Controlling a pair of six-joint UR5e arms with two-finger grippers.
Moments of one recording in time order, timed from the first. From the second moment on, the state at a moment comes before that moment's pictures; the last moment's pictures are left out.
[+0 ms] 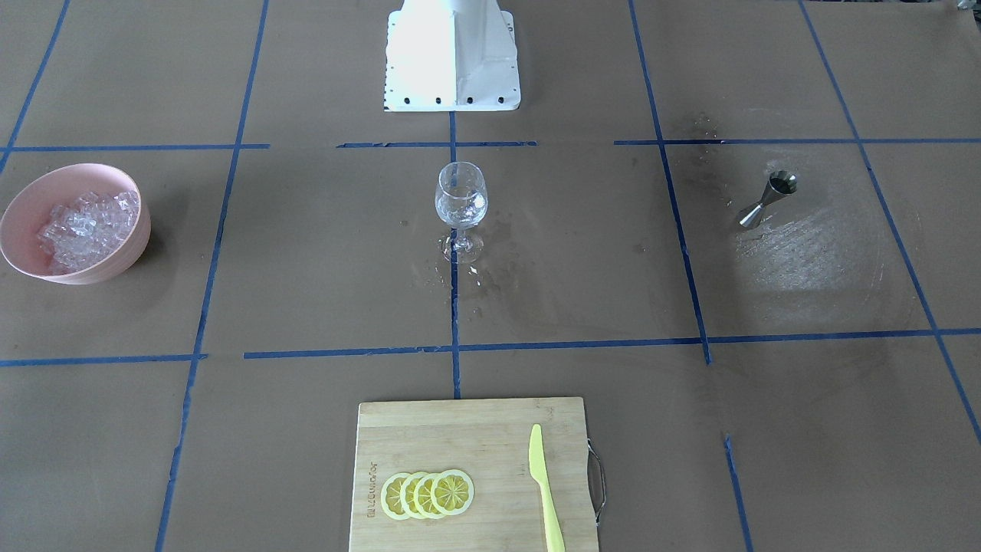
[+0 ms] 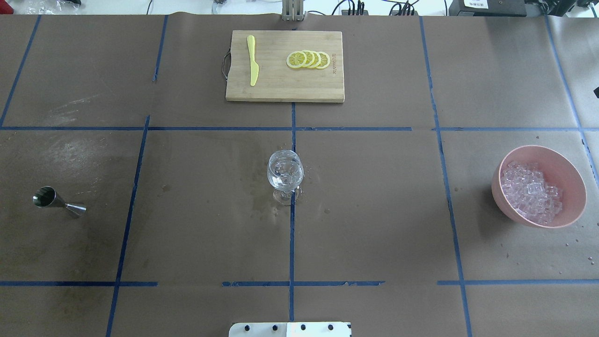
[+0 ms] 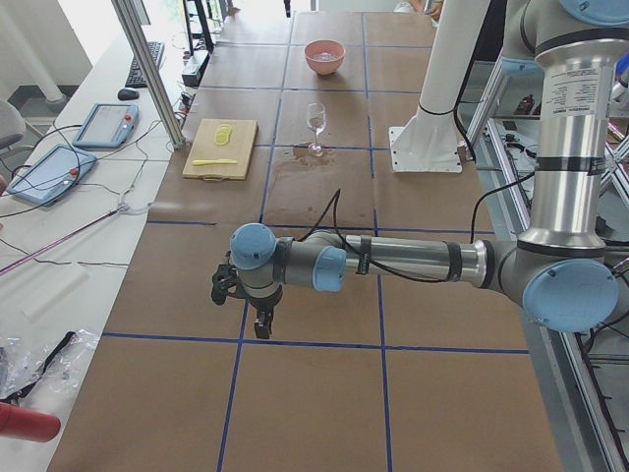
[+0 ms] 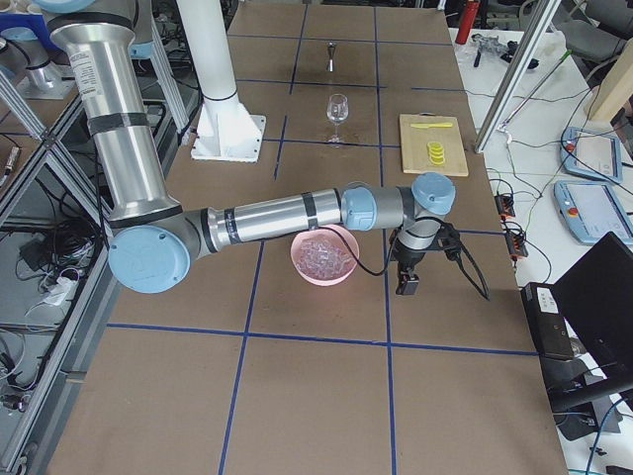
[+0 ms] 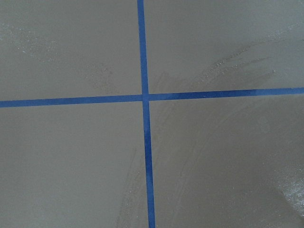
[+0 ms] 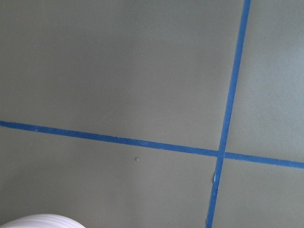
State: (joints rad) left arm -1.51 -1.57 -1.60 -1.65 -2.38 -0.09; right arm 1.43 -1.36 1.57 -1.70 2.31 0.02
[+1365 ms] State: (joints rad) left arm -1.48 -1.60 -1.72 -1.81 -2.36 -0.21; right arm 1.43 -1.41 1.61 -1.69 2.31 0.03
